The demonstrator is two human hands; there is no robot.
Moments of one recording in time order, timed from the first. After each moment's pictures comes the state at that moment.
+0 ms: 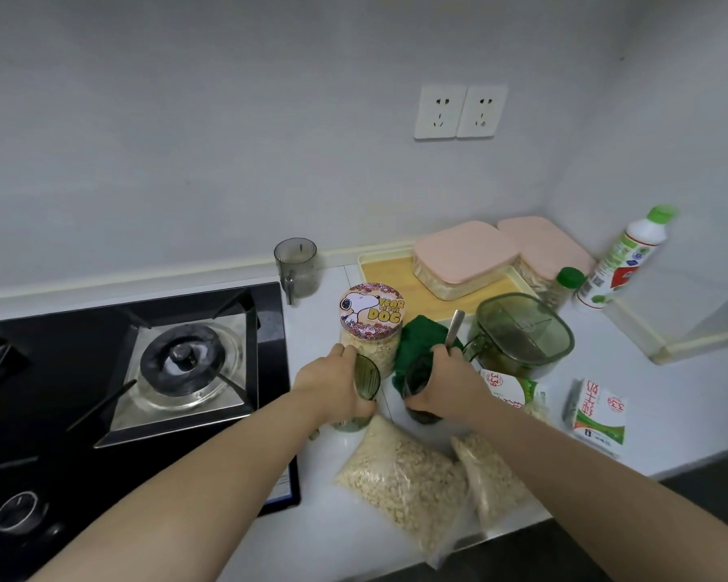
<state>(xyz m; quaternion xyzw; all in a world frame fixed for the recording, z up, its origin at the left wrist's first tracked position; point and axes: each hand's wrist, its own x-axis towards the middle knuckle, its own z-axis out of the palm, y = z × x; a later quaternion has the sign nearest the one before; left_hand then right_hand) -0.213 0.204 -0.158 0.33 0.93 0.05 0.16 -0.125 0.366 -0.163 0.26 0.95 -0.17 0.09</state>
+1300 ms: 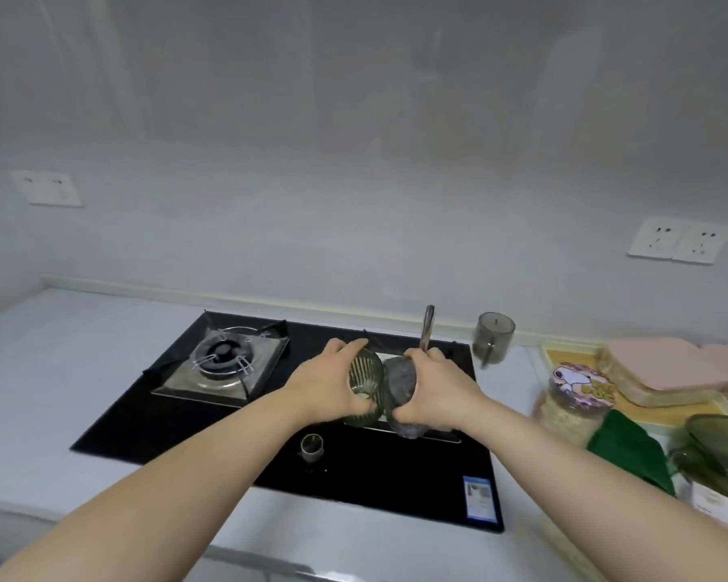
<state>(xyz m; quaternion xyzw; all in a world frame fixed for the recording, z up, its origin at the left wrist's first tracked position) -0.198 -0.108 -0.039 0.19 0.95 0.23 0.06 -0.169 0.068 -0.034 -0.02 0.98 -0.17 0.06</state>
